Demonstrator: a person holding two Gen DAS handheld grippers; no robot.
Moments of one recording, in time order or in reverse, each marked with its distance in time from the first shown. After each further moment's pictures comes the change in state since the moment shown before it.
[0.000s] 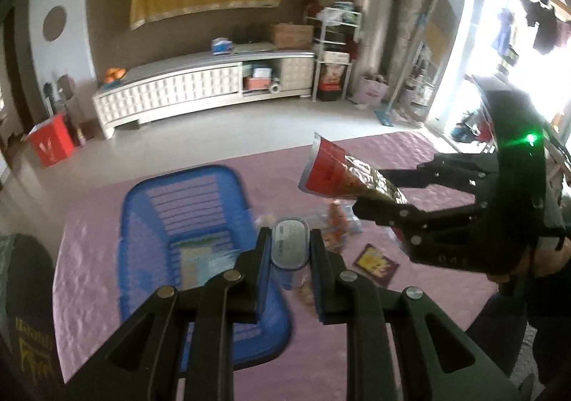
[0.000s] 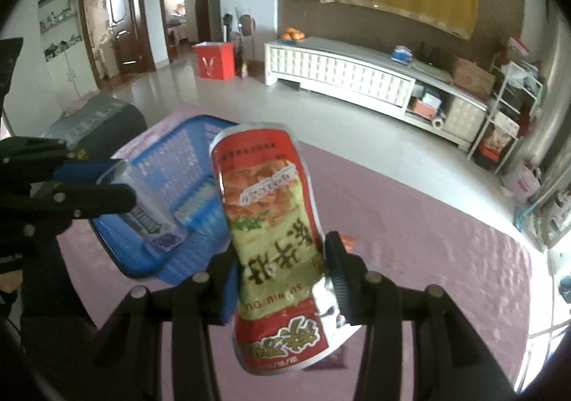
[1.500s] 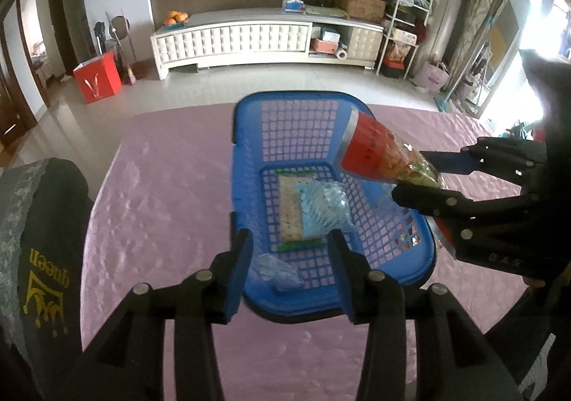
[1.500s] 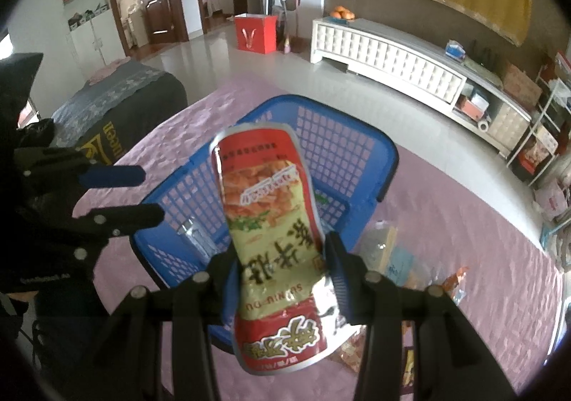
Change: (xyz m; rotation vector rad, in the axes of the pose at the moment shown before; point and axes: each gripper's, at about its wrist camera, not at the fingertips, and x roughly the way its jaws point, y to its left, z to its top) left arm -0.005 0.108 -0.063 -0.166 0.136 0.151; right arm 0.061 0.109 0.025 -0.100 0.104 0.071
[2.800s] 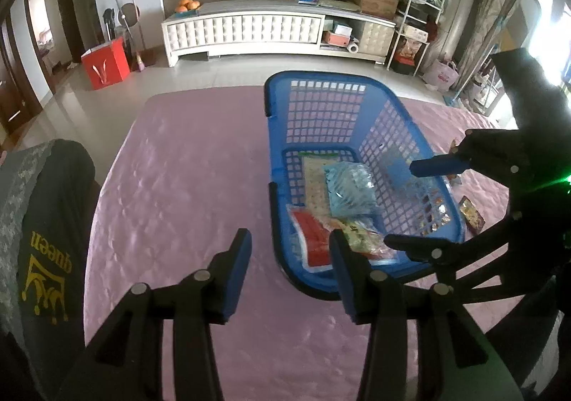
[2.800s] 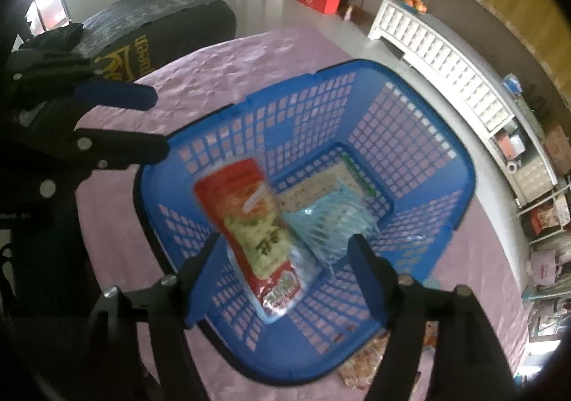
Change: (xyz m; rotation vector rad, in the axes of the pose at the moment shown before) left arm 0.005 0.026 -0.017 -0.026 0.031 0.010; right arm 0.040 0.044 -0.005 -0.275 0.172 0.033
